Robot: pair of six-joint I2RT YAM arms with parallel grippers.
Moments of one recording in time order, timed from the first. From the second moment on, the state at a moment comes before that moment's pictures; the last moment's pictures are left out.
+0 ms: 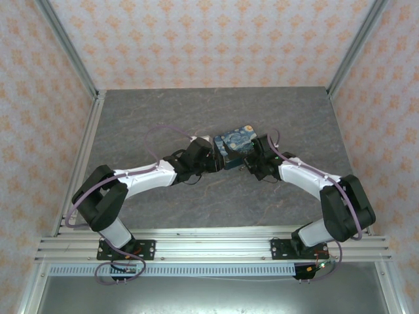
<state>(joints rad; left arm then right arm) -0.72 1.63 0.95 -0.08 0.00 -0.80 0.45 1.44 0.80 -0.33 -0.06 1.35</state>
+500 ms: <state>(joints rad) -0.72 1.53 0.89 -0.12 -0.05 -0.80 0.44 1.36 0.80 -0.37 -0.01 1.35</state>
